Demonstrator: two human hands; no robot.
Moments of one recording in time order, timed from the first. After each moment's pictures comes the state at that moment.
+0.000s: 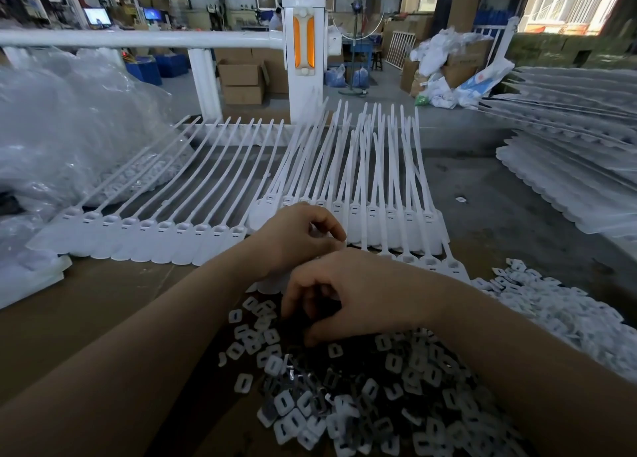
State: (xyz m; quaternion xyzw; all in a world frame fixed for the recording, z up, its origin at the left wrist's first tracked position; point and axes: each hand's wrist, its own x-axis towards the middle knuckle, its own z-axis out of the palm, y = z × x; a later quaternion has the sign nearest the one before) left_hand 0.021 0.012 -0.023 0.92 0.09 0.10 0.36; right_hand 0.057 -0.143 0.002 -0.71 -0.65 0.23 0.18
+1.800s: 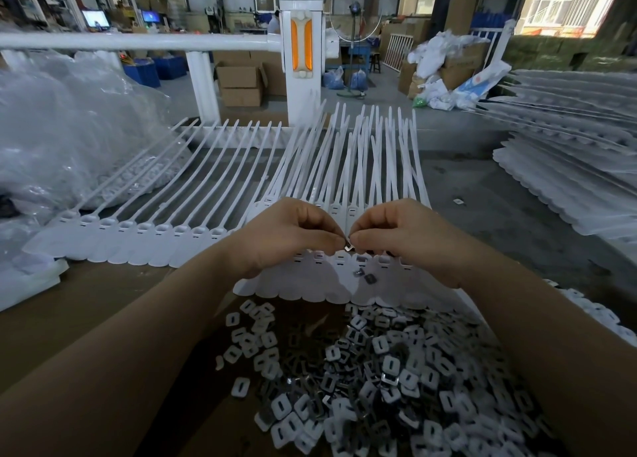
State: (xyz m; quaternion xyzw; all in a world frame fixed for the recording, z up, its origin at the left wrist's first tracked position) left_hand 0.006 0.015 -0.008 0.84 0.03 0.05 0.53; right_hand 0.109 -0.163 0.003 -0.77 -0.40 0.22 0.44
